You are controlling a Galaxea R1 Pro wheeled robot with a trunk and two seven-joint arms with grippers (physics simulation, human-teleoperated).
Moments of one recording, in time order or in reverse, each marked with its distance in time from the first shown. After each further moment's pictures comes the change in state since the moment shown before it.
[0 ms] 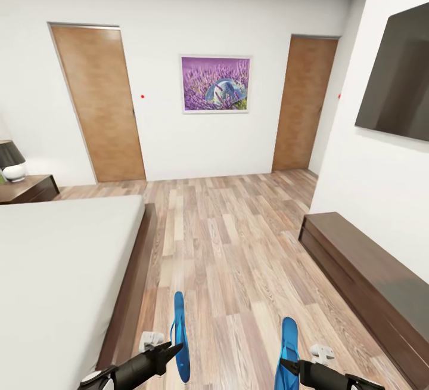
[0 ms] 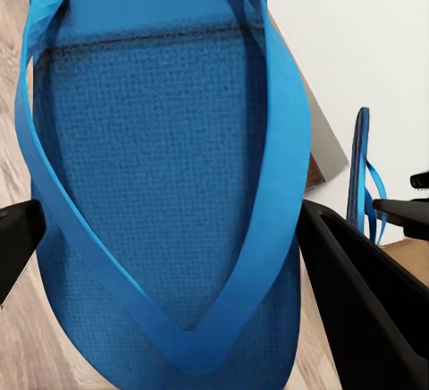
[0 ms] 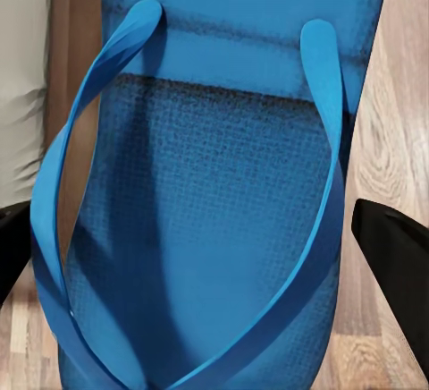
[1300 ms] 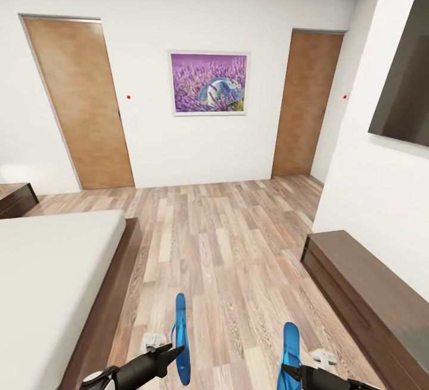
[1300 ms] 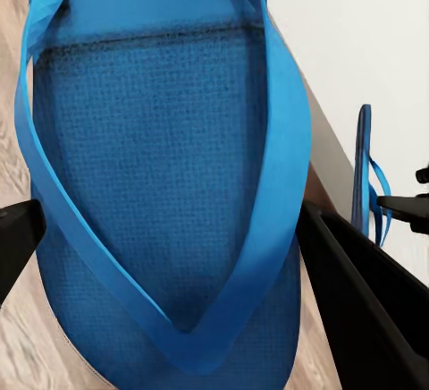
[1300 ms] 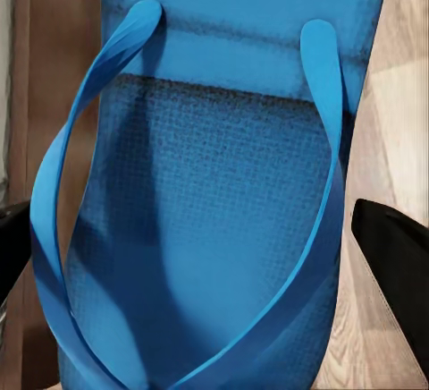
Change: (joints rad) left arm 0.000 -0.005 -0.002 0.001 -0.033 -0.001 0.008; right arm 0.000 0.000 0.002 0.033 0.001 -0.001 -0.002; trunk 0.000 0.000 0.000
